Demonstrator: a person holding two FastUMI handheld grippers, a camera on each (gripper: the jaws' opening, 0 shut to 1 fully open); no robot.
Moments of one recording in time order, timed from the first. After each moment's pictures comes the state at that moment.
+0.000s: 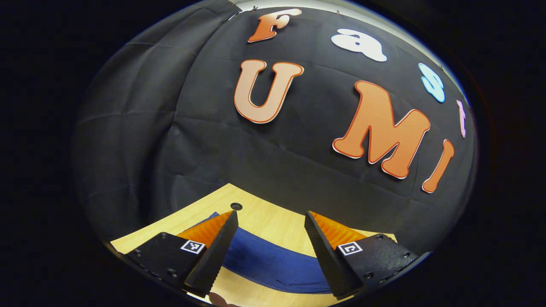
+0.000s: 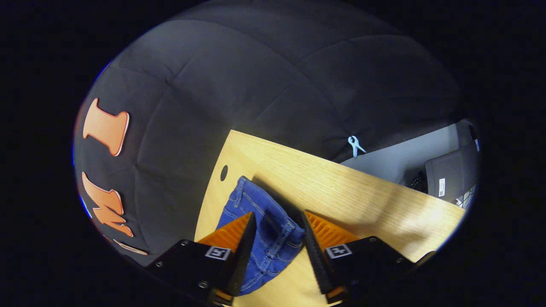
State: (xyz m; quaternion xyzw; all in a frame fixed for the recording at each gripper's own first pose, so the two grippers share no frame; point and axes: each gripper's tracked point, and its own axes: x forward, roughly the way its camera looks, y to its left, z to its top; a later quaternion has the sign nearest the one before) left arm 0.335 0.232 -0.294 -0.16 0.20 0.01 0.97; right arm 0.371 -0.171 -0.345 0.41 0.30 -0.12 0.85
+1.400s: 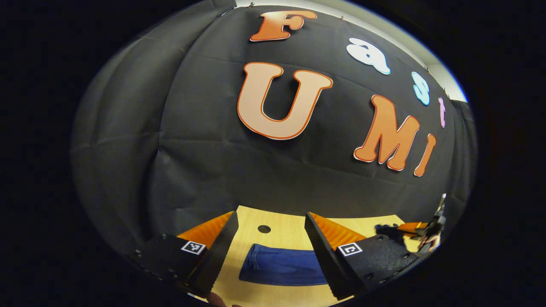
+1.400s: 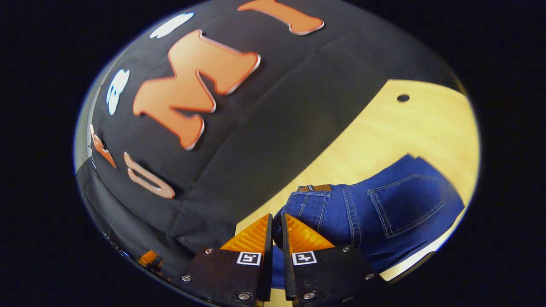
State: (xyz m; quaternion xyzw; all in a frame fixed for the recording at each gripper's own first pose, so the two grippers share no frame) left arm 0.412 0.443 -0.296 -0.11 0.18 -0.13 0.97; right arm 0.340 0.399 -0.239 0.32 0.27 0.14 0.90
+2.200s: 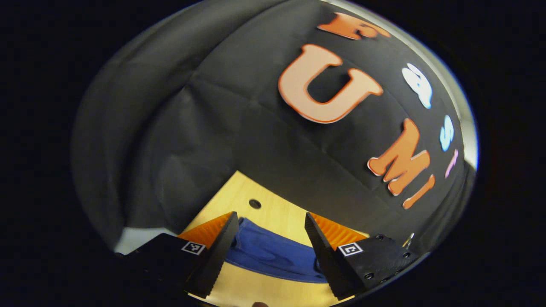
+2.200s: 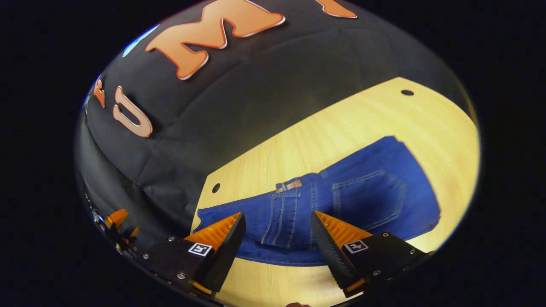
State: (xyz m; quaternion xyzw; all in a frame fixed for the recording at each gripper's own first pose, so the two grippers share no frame) left arm 0.390 0.467 -0.386 -0.34 0.29 -0.09 0.89; right arm 0.306 0.366 -0.201 0.18 0.34 0.14 0.91
